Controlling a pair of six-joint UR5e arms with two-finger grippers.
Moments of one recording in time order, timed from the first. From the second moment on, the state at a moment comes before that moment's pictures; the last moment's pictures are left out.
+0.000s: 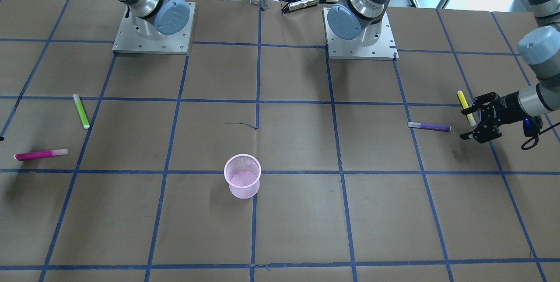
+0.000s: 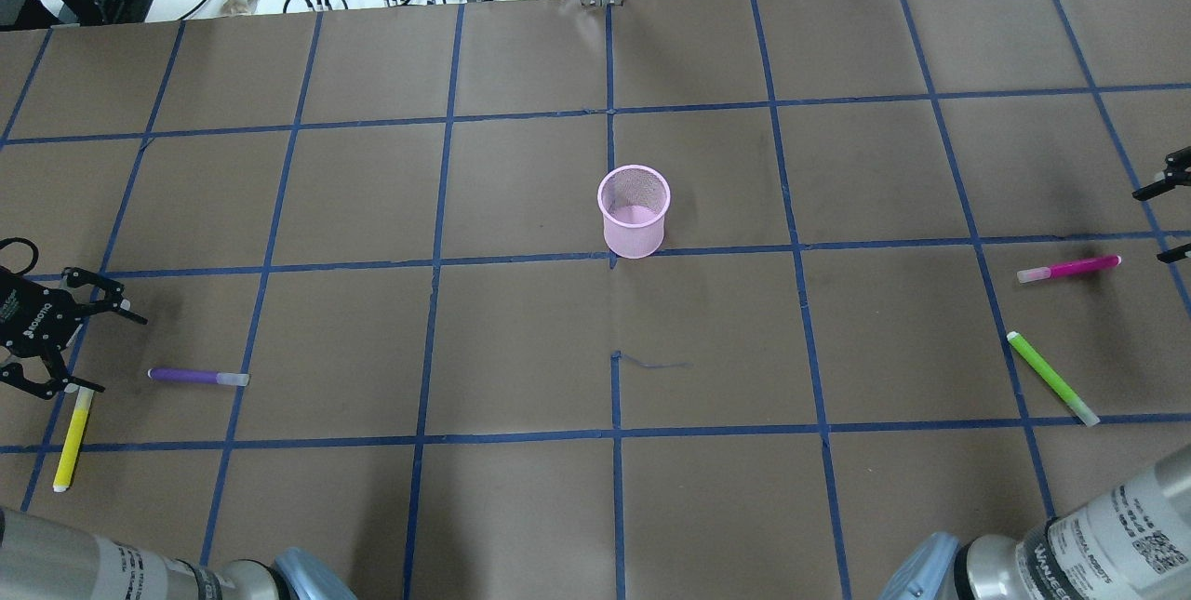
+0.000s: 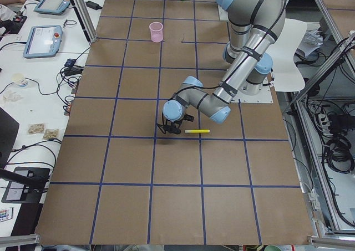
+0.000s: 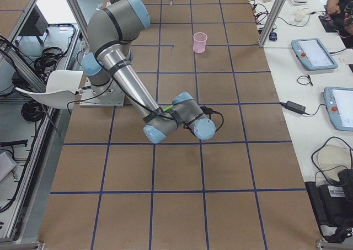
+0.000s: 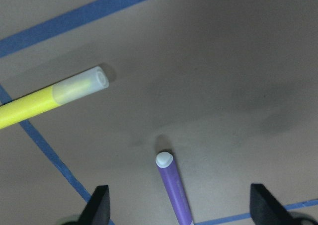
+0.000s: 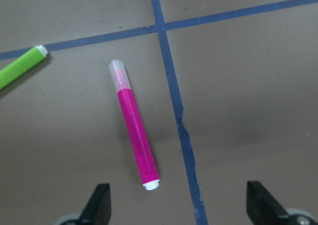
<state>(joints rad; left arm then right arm) -0.69 -1.96 -1.84 -1.34 1.42 -0.32 0.71 -0.95 1.45 -1.62 -1.24 -2.48</state>
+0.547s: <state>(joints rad) -0.68 -2.00 -1.85 -1.38 1.41 -0.29 0.71 -0.90 1.44 -1.53 -1.23 -2.71</state>
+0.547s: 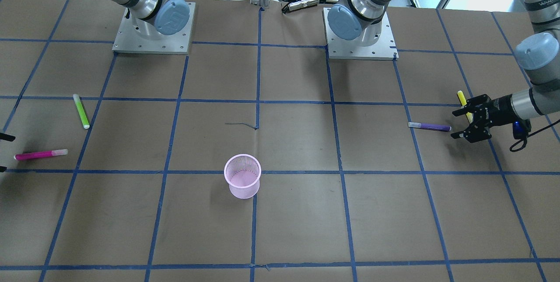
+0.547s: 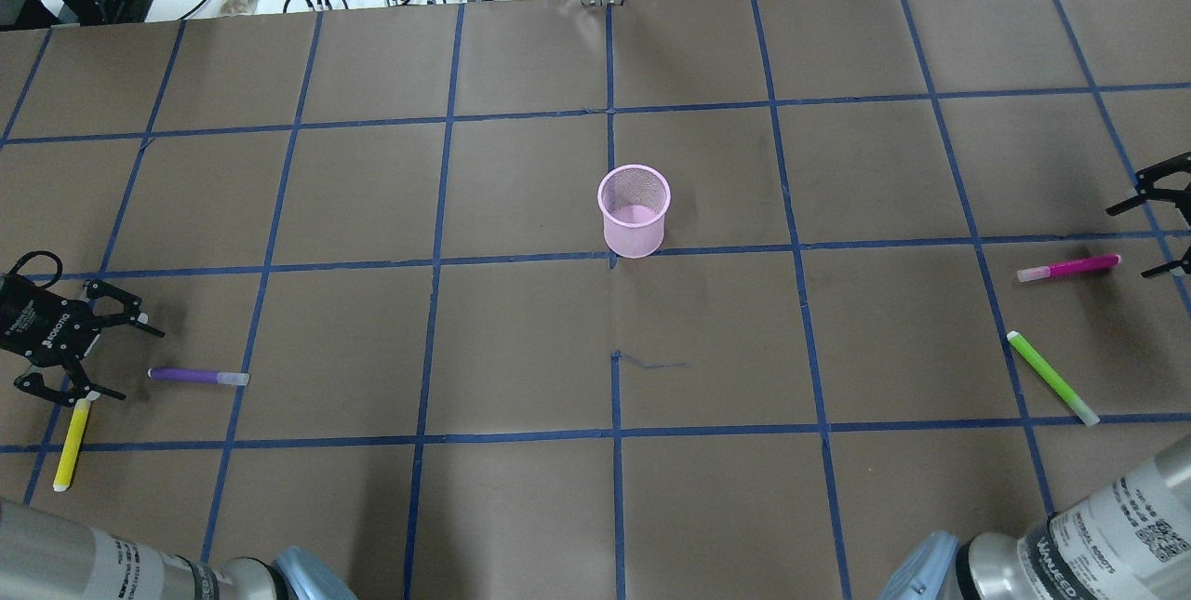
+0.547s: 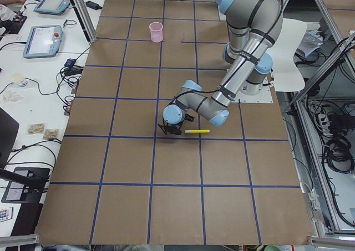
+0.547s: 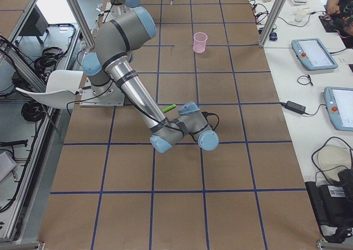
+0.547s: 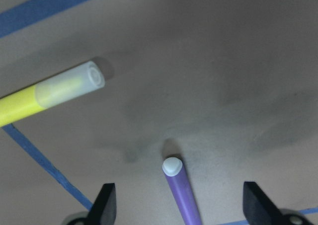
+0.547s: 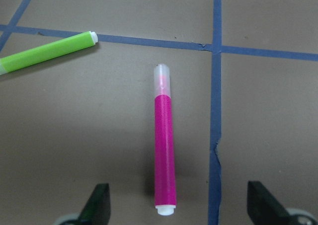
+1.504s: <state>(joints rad) -0.67 -2.04 -1.85 -1.37 1.35 -0.27 0.71 -0.89 1.47 -1.53 -1.24 -2.72</state>
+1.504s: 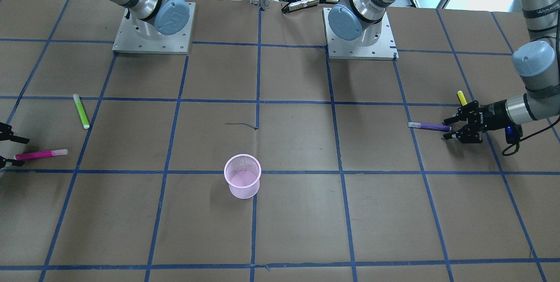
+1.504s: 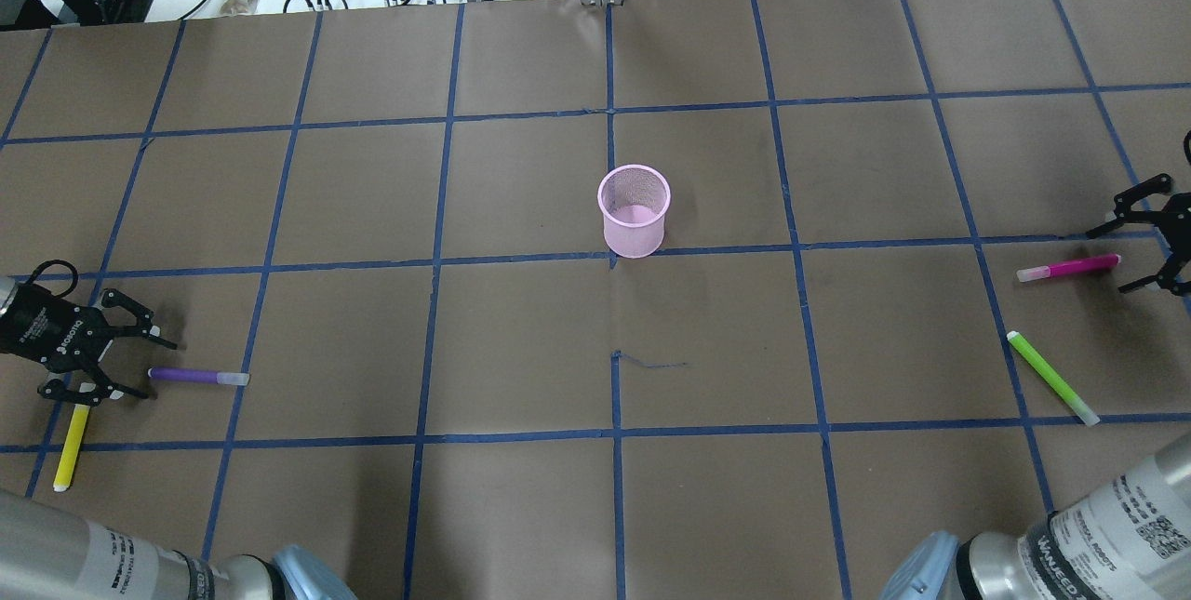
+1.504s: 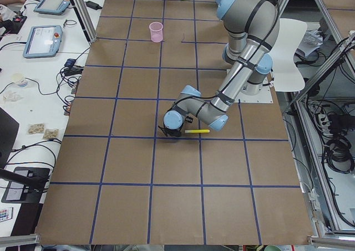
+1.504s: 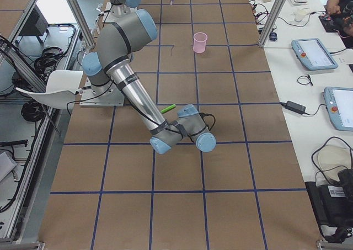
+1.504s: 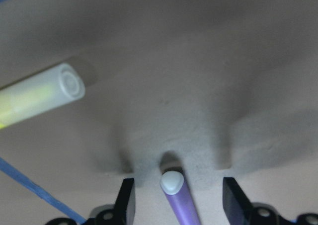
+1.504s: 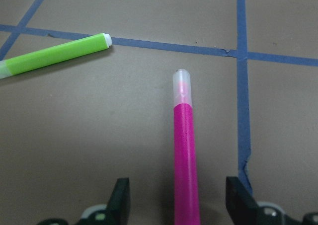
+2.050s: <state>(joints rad) -0.67 -2.04 -1.85 -1.38 1.34 -0.26 0.71 -0.89 1.47 -1.56 -1.23 -2.72</state>
